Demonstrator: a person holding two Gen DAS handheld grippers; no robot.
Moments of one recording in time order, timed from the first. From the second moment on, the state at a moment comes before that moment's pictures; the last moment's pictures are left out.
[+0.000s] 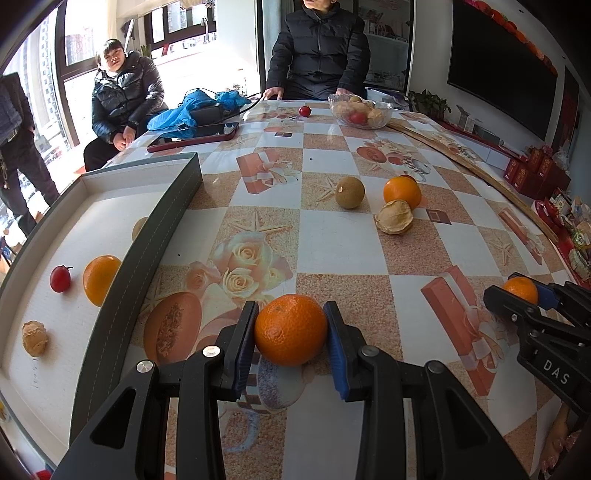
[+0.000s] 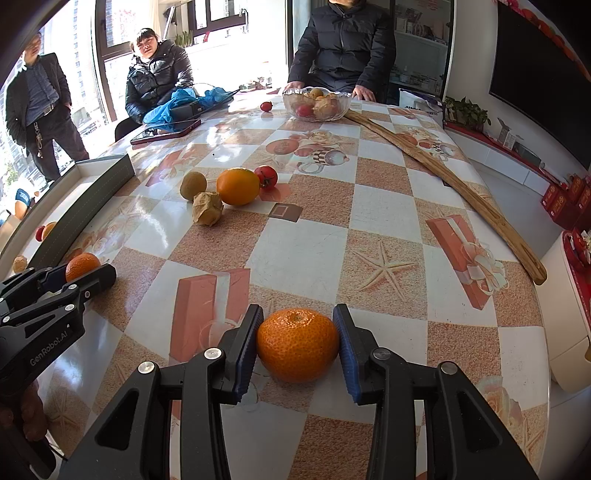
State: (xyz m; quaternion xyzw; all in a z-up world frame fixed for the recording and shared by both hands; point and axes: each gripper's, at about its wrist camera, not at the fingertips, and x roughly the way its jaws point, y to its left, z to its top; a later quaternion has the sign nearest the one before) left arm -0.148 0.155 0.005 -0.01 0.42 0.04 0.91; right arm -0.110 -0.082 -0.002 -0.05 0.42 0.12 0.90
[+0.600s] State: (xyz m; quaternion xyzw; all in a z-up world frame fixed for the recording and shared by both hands) left arm -0.170 0.172 0.041 -0.05 0.44 -0.01 0.90; right arm -0.111 -0.100 0.007 0.01 0.46 0.13 0.88
